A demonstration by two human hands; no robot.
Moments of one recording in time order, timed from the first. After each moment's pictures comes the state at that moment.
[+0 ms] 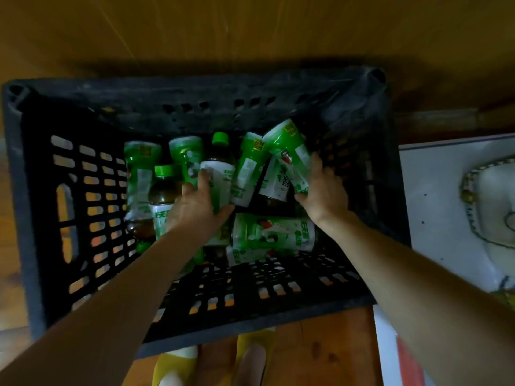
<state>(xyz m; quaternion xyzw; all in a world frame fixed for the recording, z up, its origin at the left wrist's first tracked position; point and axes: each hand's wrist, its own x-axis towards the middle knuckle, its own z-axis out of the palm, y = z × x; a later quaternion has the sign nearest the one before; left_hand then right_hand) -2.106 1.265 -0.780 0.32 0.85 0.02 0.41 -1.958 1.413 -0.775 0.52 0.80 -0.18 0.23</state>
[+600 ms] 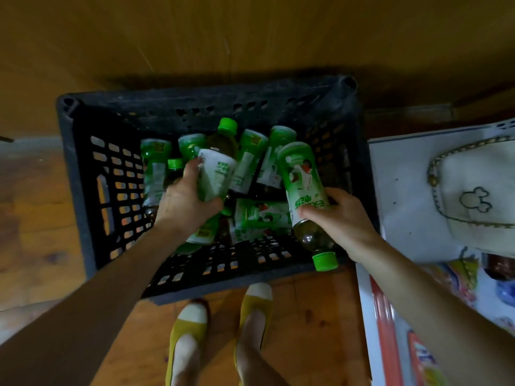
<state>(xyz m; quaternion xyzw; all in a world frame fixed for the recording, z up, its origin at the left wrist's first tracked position) -2.117 1.240 -0.700 0.27 0.85 0.17 0.42 -1.918 1.367 -0.652 0.60 0.60 -0.53 0.06</state>
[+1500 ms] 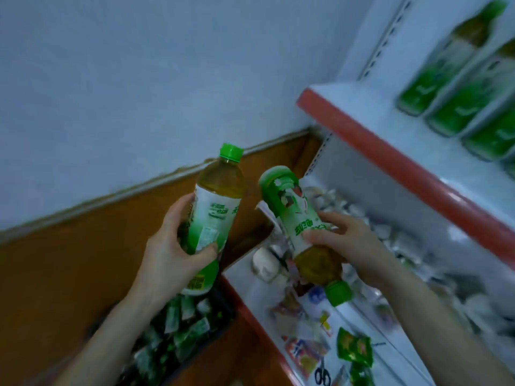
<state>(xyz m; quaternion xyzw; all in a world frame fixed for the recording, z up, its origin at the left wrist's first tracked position) -2.033 1.239 -0.034 0.54 0.62 0.47 0.33 -1.791 1.283 0.038 0.62 0.55 -0.49 -0.25</state>
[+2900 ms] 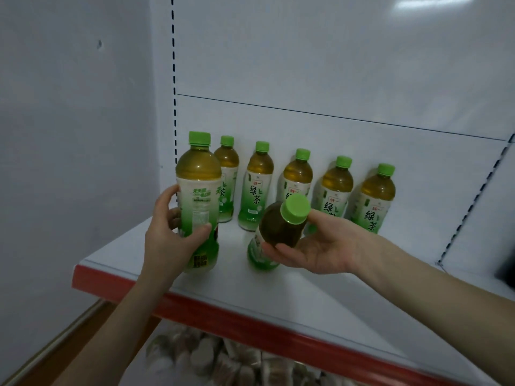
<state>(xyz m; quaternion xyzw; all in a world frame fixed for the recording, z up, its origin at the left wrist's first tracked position) -1.772 1.472 0.145 0.66 0.33 0.58 0.36 -1.579 1.360 0.220 0.46 0.03 -0.72 -0.52</state>
